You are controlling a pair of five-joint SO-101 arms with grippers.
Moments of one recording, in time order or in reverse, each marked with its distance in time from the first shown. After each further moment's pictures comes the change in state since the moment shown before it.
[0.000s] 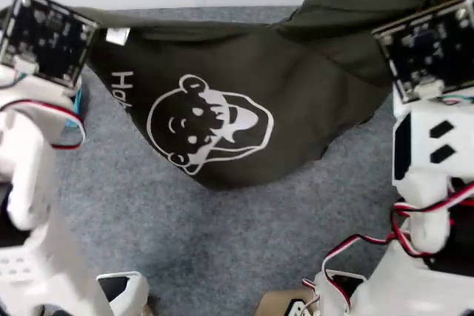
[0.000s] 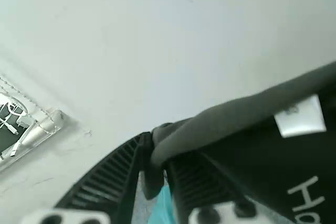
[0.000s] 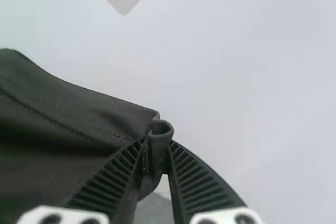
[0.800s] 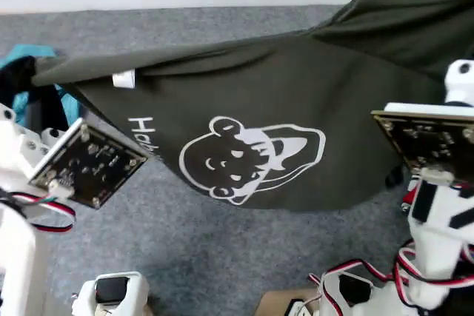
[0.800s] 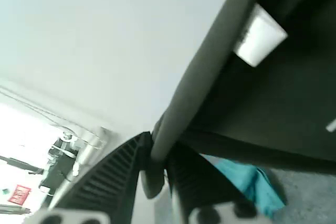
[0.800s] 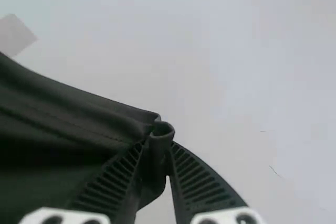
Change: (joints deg) left arm 0.0 -12.5 -0.5 8.8 -18.0; right arm 10.3 -6.9 -0.1 -15.7 6.8
